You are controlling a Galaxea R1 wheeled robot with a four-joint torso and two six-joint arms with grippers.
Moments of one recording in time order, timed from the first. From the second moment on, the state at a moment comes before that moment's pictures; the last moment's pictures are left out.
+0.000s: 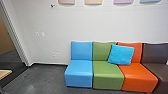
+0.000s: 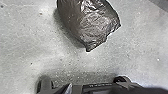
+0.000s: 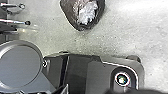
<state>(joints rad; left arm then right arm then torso) 1.07 2.75 -2.42 -0.44 0.40 0.13 -1.27 2.22 -1.62 0.08 -0.22 0.05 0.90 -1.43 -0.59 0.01</state>
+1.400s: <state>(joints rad) 0.91 2.85 -2.55 -0.49 0.48 0.12 -0.94 2.05 -1.45 0.15 -0.50 0.08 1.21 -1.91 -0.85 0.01</state>
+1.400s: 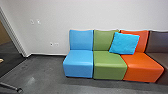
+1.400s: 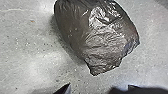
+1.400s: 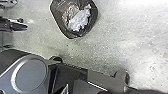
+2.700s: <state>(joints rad) 0.76 2.95 -2.62 -0.53 0.50 -0.09 -0.83 2.01 -1.40 0.15 -0.57 0.12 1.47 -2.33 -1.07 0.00</state>
